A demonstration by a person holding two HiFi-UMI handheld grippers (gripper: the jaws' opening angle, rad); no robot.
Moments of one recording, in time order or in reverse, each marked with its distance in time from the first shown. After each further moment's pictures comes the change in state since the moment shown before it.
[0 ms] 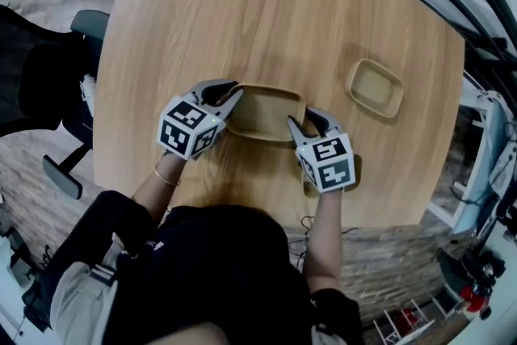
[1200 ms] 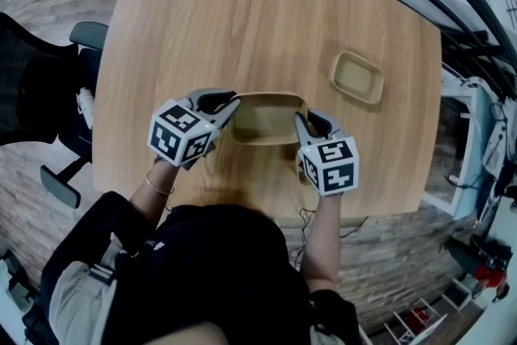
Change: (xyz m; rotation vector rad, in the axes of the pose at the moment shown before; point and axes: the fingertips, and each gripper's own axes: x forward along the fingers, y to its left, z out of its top) left arm -0.044 -0.055 0.019 0.038 0.005 -0.115; right arm -0.068 0.006 0.016 0.061 -0.103 -0.146
